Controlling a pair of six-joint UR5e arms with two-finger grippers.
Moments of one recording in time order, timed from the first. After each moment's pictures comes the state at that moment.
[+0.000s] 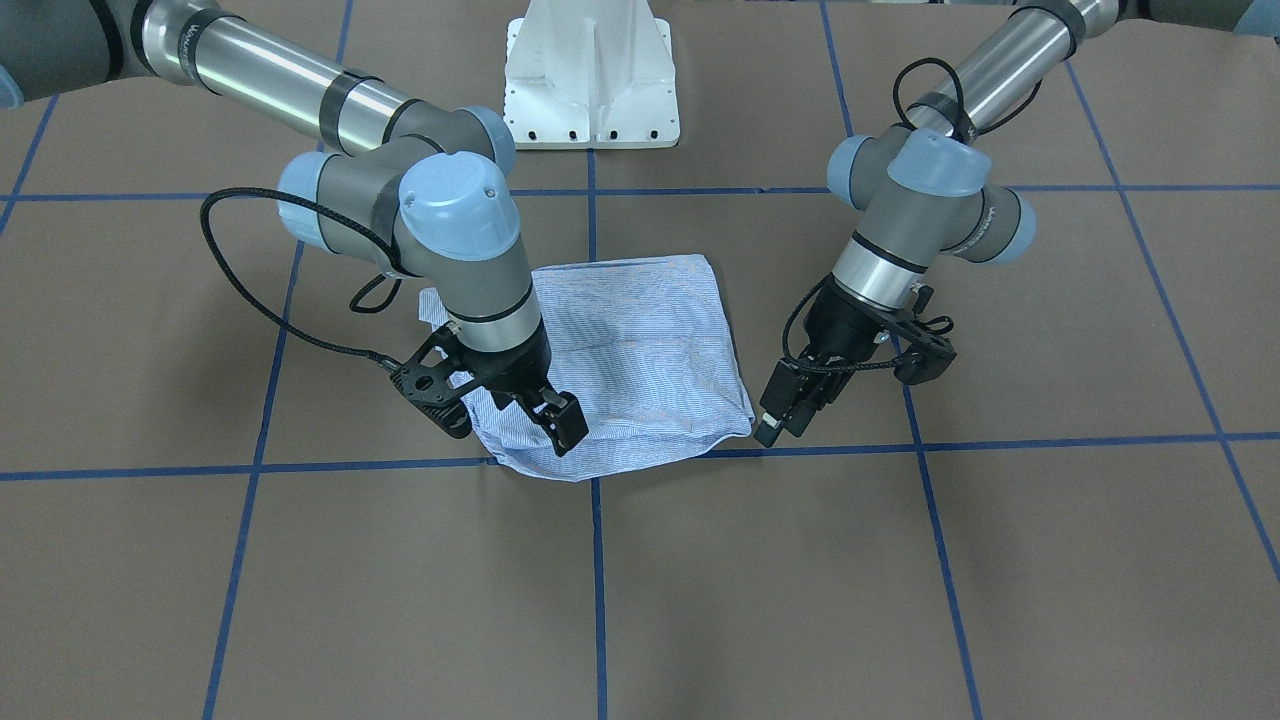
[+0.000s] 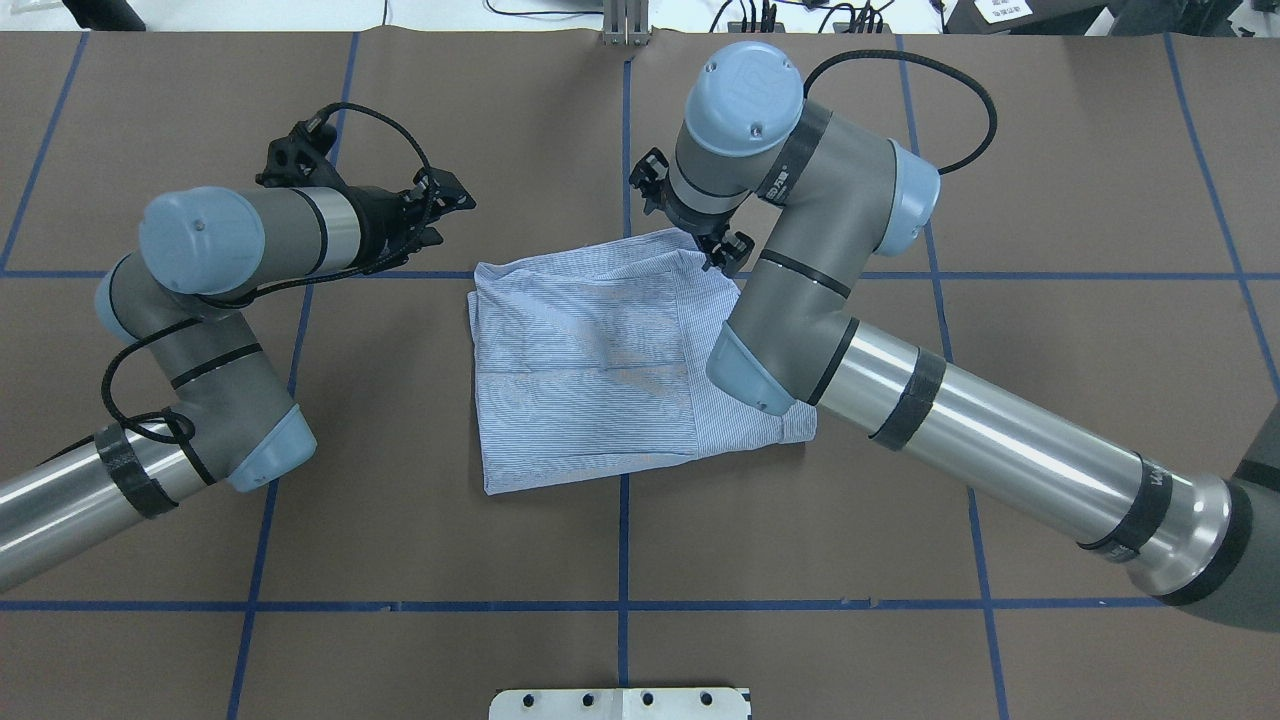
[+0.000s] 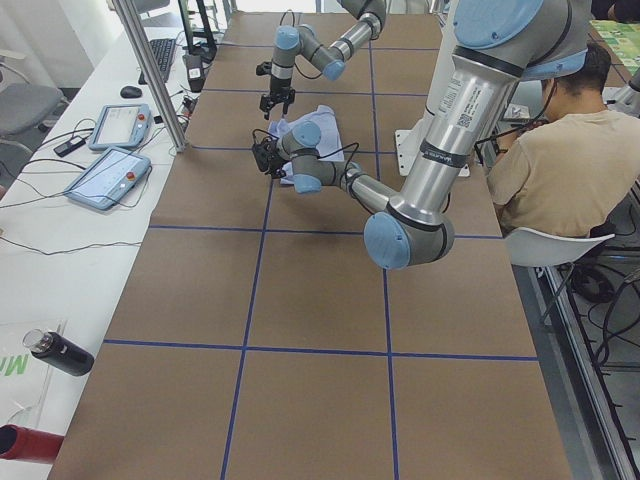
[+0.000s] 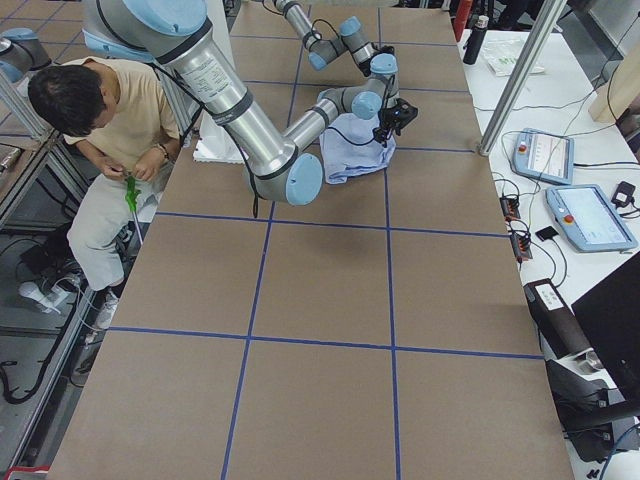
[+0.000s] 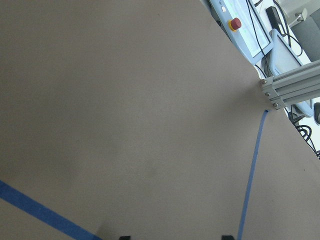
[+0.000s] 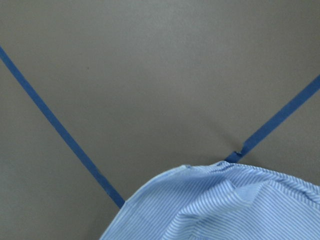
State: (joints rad) left arm -0.72 -2.04 -1.47 -2.52 -1.68 -1.80; right arm 0.66 -0.73 1.36 -1.36 1.86 1.89
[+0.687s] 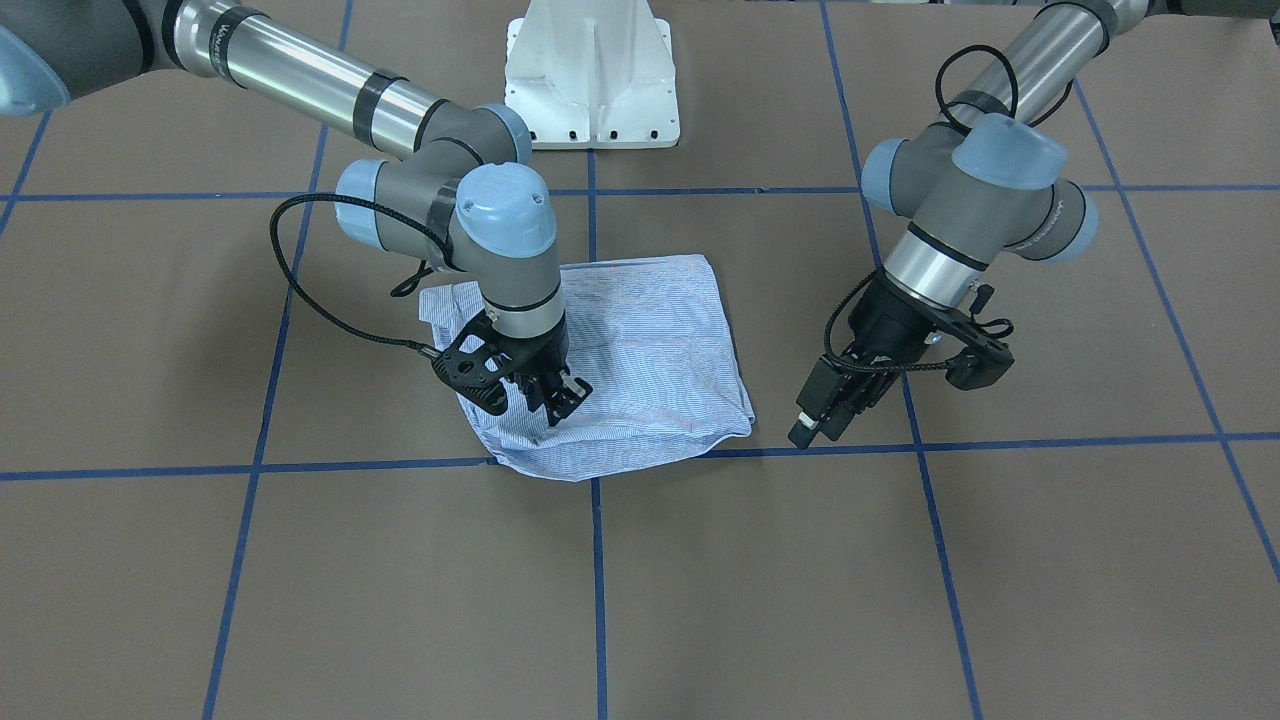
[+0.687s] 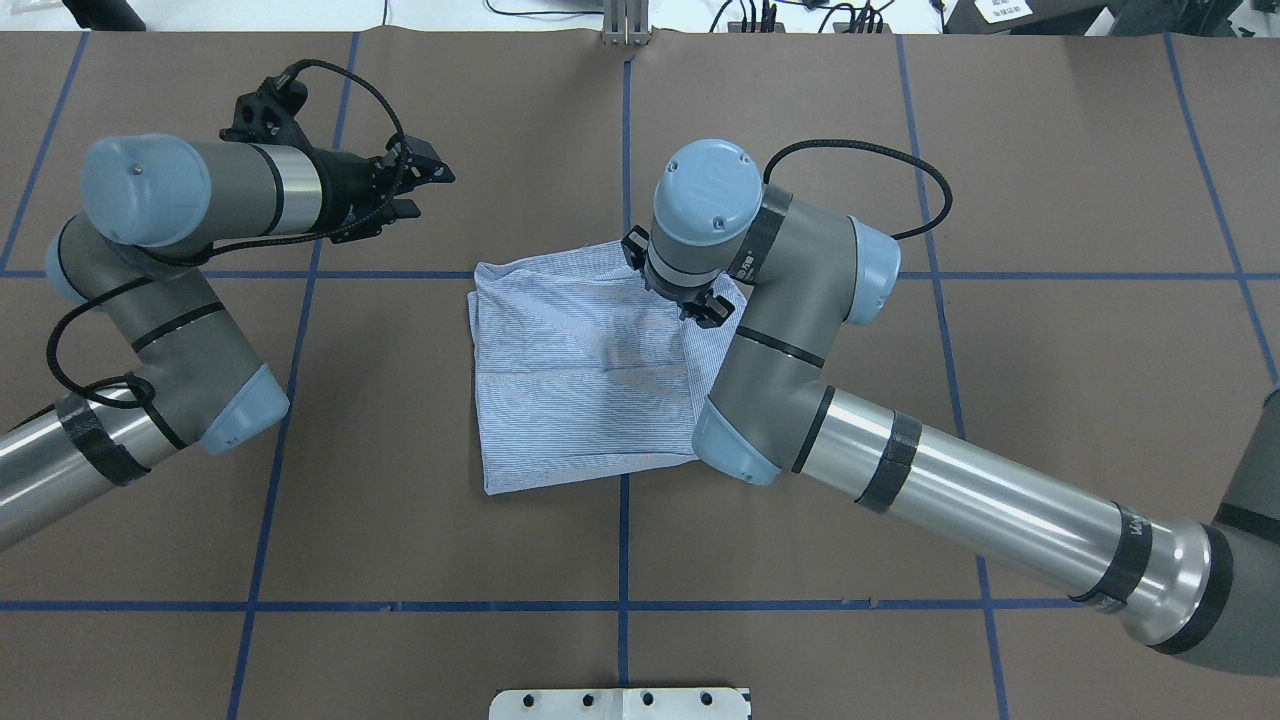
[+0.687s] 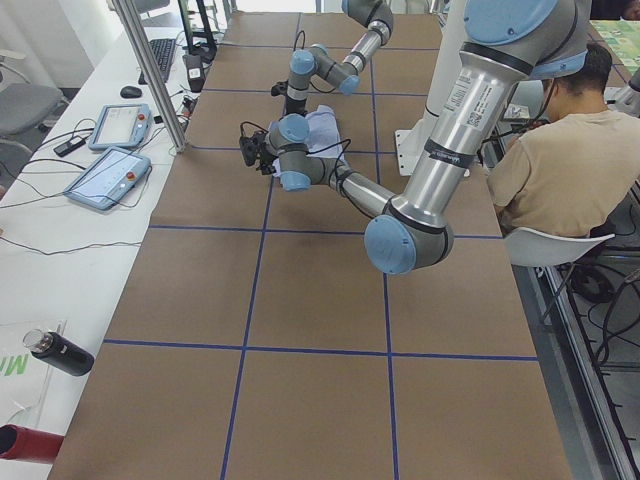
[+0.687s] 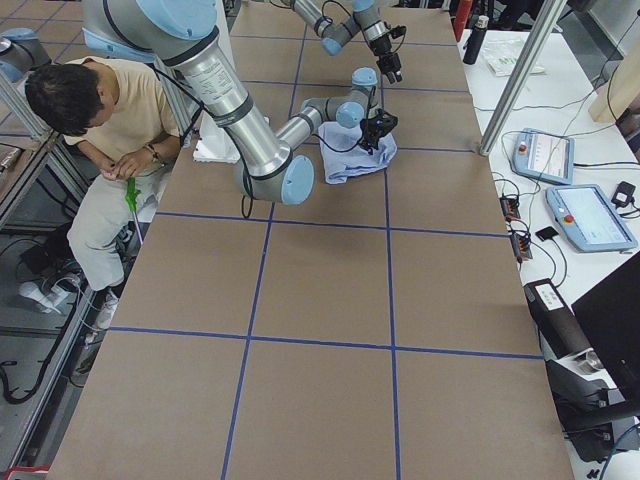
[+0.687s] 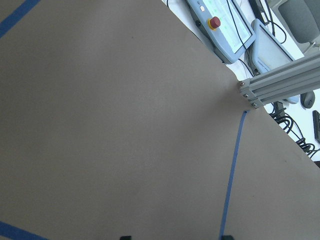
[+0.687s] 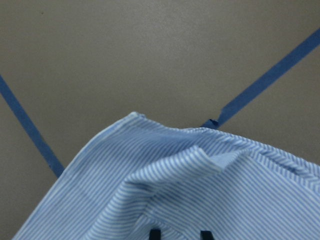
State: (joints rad) left arm -0.80 -2.02 -1.51 -2.51 -1.79 -1.73; right arm 0.59 -0.74 1.28 -1.30 1.78 1.85
